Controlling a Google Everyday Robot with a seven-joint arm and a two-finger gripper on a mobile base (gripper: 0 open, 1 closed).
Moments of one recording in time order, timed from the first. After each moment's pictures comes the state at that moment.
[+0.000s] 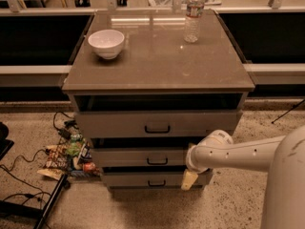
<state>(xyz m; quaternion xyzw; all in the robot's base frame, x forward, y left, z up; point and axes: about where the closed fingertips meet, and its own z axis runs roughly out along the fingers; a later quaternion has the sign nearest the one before) 0.558 -0.155 0.434 -0.60 0.78 -0.02 0.17</state>
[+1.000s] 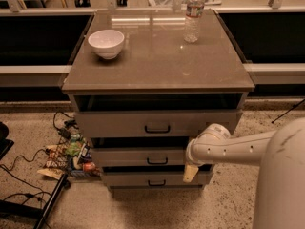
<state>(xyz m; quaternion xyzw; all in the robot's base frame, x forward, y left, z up) 0.582 -0.164 0.449 -0.61 0.77 -0.06 0.18</state>
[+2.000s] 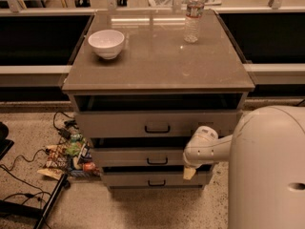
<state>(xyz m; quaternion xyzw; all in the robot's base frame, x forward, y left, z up) 0.590 -0.168 0.400 -0.63 0.76 -0.08 0.12</state>
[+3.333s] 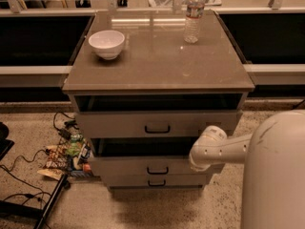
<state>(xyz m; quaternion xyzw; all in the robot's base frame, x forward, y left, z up) 0.561 -0.189 0.415 -0.62 0.77 -0.08 0.10</state>
